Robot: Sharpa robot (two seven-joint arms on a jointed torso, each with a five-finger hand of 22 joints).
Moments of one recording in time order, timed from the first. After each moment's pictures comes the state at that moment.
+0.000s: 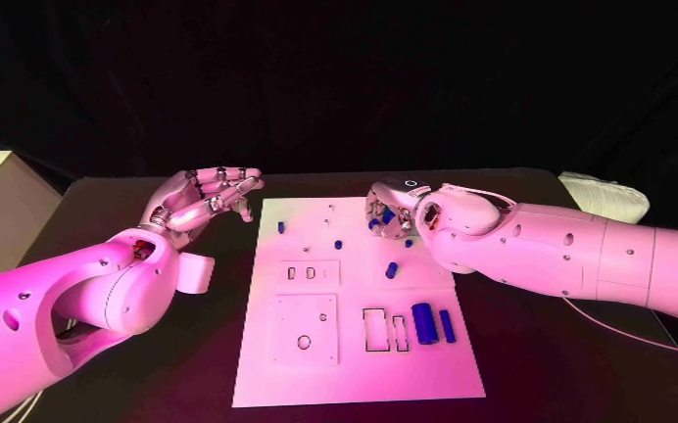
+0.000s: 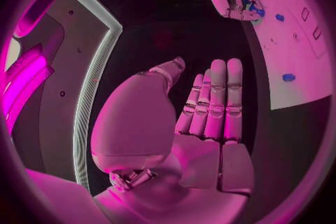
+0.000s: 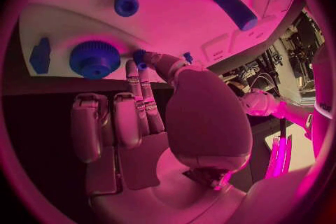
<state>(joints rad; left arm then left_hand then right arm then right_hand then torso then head) 1.20 -0.98 -0.02 1.69 -0.11 -0.37 0.45 1.38 -0.20 0.44 0.17 0.06 0.89 0.21 0.18 0.16 1.07 0.14 0.07 0.07 1.05 0.07 0.90 0.60 0.18 0.90 0.17 1.00 0.64 1.29 -0.71 -0.17 1.39 -1.60 -0.33 -0.25 1.32 -0.23 0.62 0.01 0.28 1.11 0.12 0.24 0.36 1.30 0.08 0.07 0.10 1.47 -0.02 1.41 1.17 0.05 1.46 0.08 1.47 1.31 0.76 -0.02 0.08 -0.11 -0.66</state>
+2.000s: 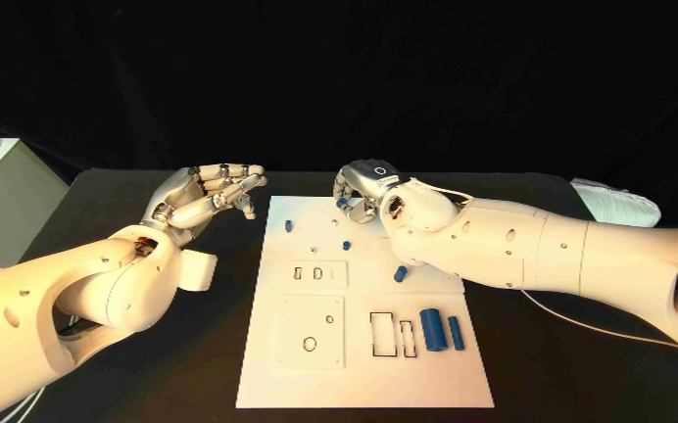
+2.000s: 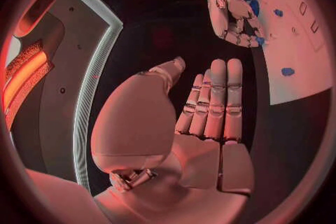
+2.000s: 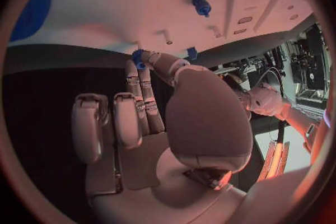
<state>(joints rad) 1.22 -0.98 -0.02 1.70 -0.11 -0.37 0.45 1.38 -0.20 0.45 0.17 0.06 0.89 0.21 0.18 0.16 1.07 0.15 0.07 0.07 1.05 0.07 0.90 0.60 0.18 0.89 0.17 1.01 0.64 1.30 -0.53 -0.16 1.24 -1.64 -0.50 -0.28 1.32 -0.23 0.65 -0.03 0.27 1.11 0.12 0.25 0.39 1.30 0.08 0.07 0.10 1.46 -0.02 1.41 1.18 0.05 1.47 0.08 1.47 1.31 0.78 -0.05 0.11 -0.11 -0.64</state>
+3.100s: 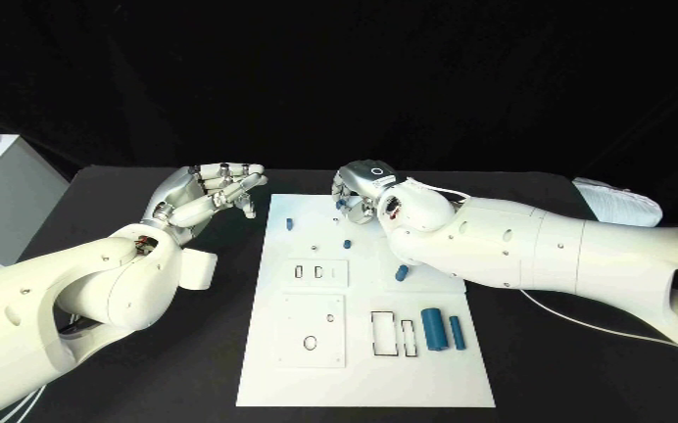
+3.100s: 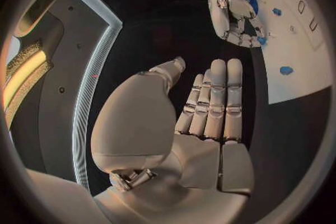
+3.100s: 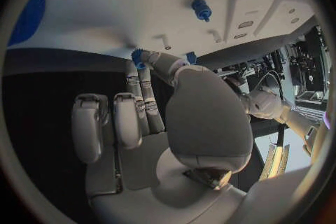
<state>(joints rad) 1.22 -0.97 -0.02 1.69 -0.11 -0.37 0.45 1.38 -0.20 0.45 0.17 0.06 0.89 0.21 0.18 0.16 1.07 0.15 0.07 0.07 1.05 0.07 0.90 0.60 0.18 0.90 0.17 1.01 0.64 1.30 -0.51 -0.16 1.24 -1.65 -0.48 -0.29 1.33 -0.23 0.65 -0.03 0.27 1.11 0.12 0.25 0.40 1.30 0.08 0.07 0.10 1.46 -0.02 1.41 1.18 0.05 1.47 0.08 1.48 1.31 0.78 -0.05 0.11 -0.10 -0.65</state>
